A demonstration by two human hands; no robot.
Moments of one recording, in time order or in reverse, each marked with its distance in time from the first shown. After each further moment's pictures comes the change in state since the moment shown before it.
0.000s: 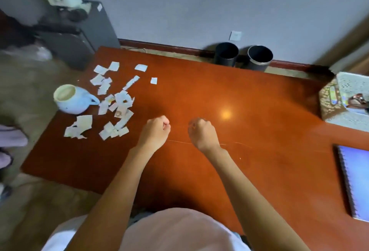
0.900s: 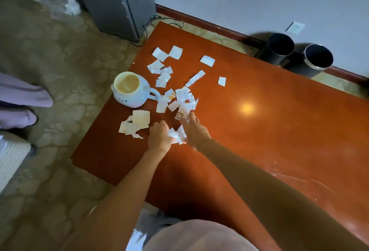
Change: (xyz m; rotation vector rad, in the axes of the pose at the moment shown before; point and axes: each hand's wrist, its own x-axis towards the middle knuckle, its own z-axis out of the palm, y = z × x) left_hand 0.097 -0.222 -0.009 -0.095 0.005 -0.354; right_hand 0.120 -0.147 0.179 -0.584 -0.398 -0.348
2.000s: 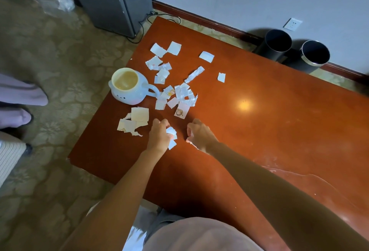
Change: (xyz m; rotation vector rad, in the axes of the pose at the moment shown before) left_hand -0.009 0.001 -0.006 -0.087 -0.015 0.048; right_hand -0.015 0.011 0.003 0.411 -0.033 0.072
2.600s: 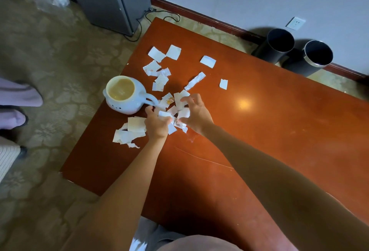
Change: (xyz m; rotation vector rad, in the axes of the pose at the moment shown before) left_hand 0.058 0.023 -0.012 -0.513 0.215 -0.214; right_hand 0.065 -0.016 -0.042 0.047 0.216 -0.039
